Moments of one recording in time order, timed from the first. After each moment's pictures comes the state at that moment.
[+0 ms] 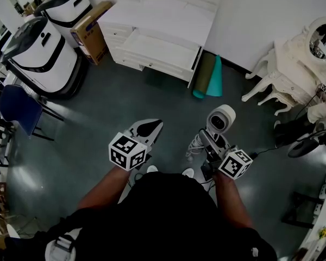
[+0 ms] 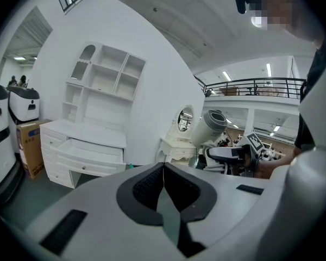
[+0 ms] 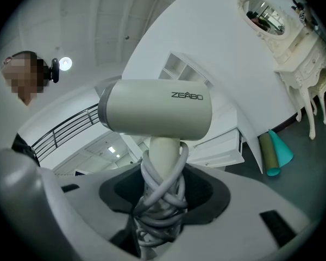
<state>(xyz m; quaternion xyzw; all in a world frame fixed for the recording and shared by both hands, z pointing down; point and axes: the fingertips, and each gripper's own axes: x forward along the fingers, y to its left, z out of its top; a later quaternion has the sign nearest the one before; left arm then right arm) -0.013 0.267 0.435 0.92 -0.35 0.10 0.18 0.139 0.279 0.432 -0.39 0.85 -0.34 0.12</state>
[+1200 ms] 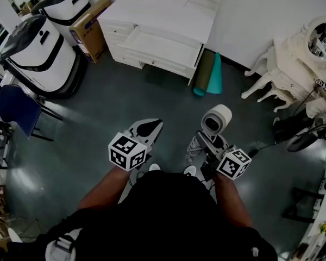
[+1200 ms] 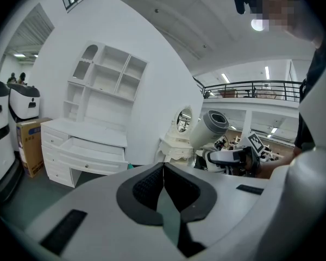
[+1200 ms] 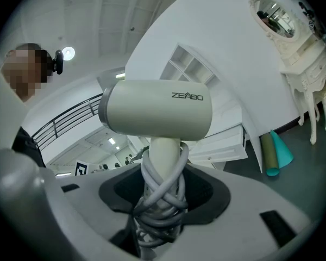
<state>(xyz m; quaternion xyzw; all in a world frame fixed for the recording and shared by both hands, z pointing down) -0.046 0.281 0.437 0.92 -0.34 0.10 0.18 0.095 0.301 0.436 -0.39 0.86 -0.33 0.08</state>
